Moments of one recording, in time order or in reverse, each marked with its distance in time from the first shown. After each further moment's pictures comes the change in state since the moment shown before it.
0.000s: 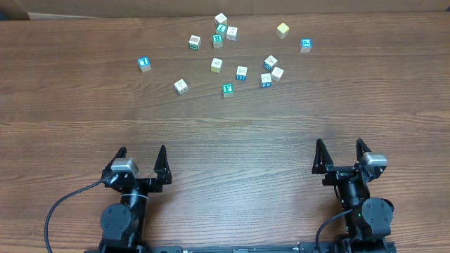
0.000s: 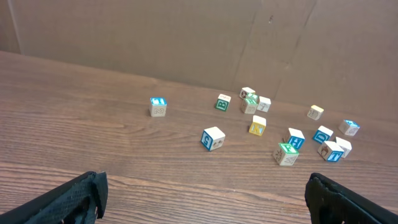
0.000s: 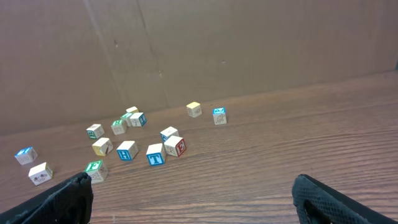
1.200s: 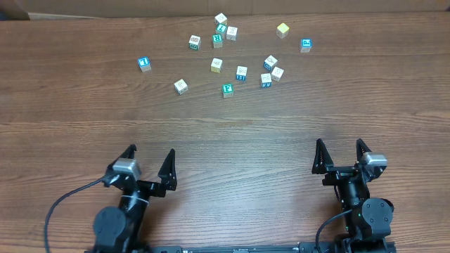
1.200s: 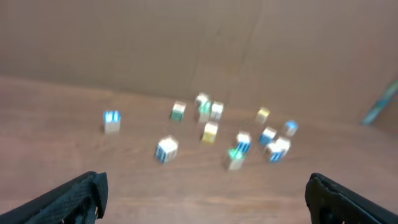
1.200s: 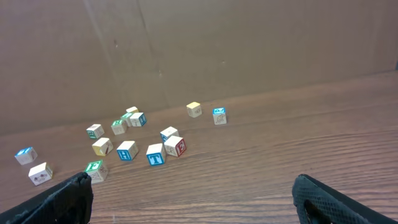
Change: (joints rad) left arm 0.000 0.000 0.137 -0.092 0.174 -0.031; right arm 0.000 0.000 0.000 0.000 0.000 0.000
